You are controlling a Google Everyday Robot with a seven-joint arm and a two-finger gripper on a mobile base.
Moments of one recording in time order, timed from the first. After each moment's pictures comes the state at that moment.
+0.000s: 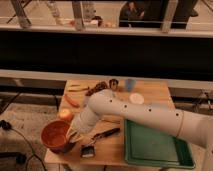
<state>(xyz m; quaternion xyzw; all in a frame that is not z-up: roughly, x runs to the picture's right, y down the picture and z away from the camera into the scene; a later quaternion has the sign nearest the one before) -0.159 0.216 0.662 -0.19 -0.50 -0.40 0.75</state>
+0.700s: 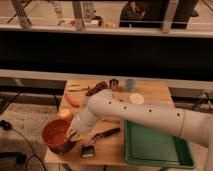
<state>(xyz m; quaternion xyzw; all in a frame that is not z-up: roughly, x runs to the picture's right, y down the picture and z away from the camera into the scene) -0.160 0.213 0.665 -0.18 -0.47 -0.40 0.76</state>
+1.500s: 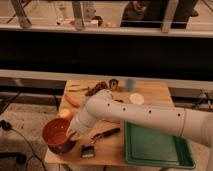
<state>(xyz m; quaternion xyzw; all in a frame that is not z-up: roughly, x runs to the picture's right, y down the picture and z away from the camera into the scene) -0.159 0.209 0.667 -0.16 -0.45 -0.41 0.77</state>
